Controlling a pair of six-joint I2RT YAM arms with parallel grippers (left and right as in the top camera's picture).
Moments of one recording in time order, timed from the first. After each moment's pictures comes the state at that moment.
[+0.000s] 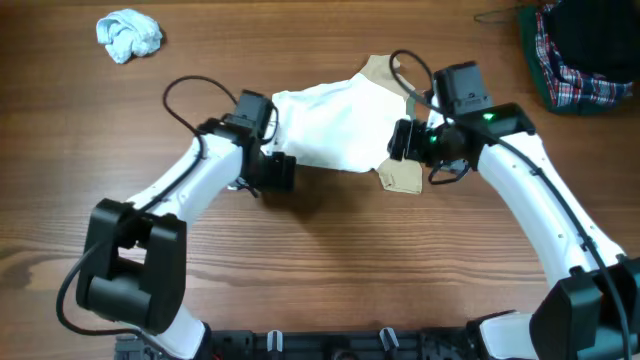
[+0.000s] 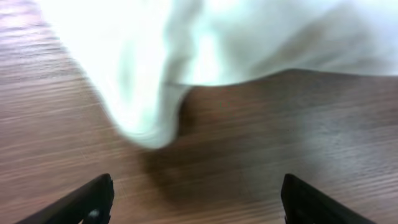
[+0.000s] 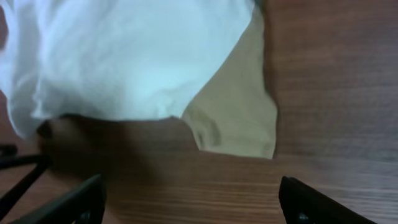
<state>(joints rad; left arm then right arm) -0.33 1.77 1.10 -0.71 0.14 -0.24 0.25 1.57 1.21 -0.90 -0.15 0.41</state>
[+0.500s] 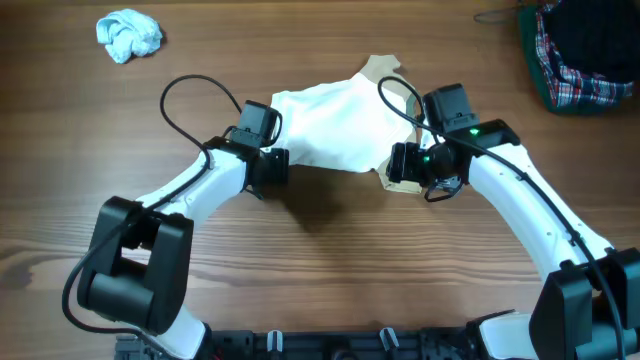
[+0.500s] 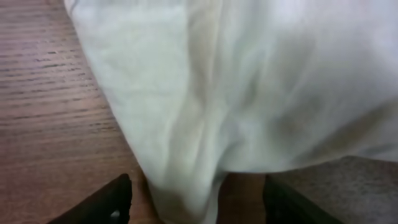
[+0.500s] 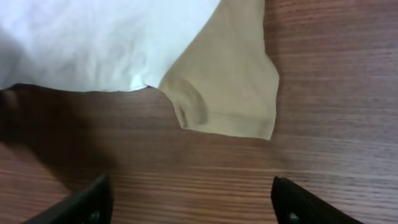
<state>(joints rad) -0.34 1.77 0.99 -0.42 -0.04 -0.28 0.27 1.57 1.10 -0.85 -0.16 0.39</state>
